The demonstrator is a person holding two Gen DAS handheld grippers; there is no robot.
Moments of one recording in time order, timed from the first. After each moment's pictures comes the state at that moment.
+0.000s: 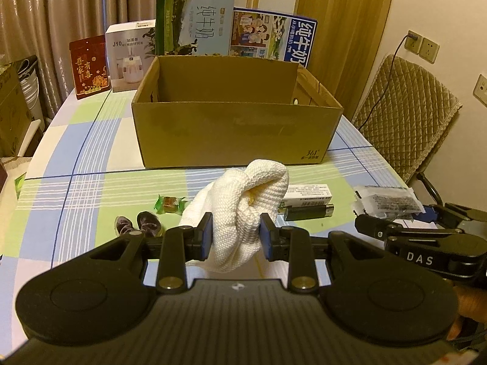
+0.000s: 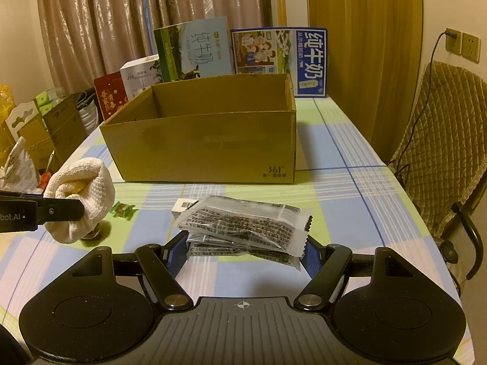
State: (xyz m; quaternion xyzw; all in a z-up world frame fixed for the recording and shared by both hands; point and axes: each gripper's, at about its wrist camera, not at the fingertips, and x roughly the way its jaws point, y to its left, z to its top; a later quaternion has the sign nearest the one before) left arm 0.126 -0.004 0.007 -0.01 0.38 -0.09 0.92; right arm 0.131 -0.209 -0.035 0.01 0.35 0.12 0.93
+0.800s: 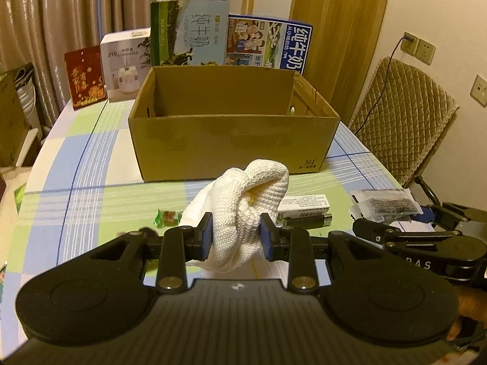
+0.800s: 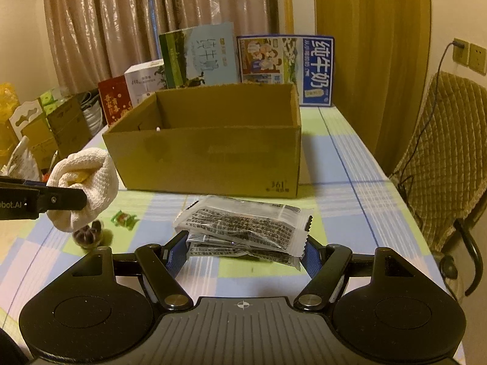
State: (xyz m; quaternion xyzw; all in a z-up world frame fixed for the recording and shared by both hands) left arm 0.136 -0.007 0.018 0.00 0.37 -0.10 0.92; right arm 0.146 -0.206 -0.020 0.00 0.34 0.14 0.93
